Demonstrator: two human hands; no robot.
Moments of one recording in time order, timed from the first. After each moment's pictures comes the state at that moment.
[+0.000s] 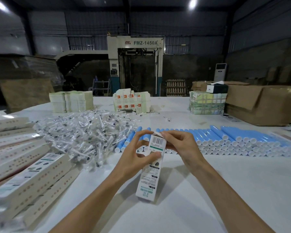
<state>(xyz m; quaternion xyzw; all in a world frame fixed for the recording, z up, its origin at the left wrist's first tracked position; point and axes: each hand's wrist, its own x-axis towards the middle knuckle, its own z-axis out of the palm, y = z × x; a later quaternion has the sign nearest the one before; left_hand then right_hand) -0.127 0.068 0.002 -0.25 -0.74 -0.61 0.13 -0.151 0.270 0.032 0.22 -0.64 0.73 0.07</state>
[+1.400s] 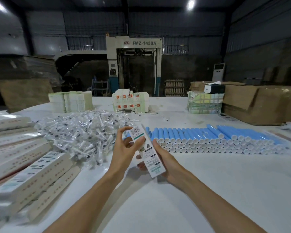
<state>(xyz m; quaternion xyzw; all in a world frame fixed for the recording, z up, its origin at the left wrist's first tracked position) -0.139 0.061 -0.009 -0.14 -0.64 -0.72 0.21 -0.148 0.232 -0.018 0.17 -0.56 0.79 -0.17</state>
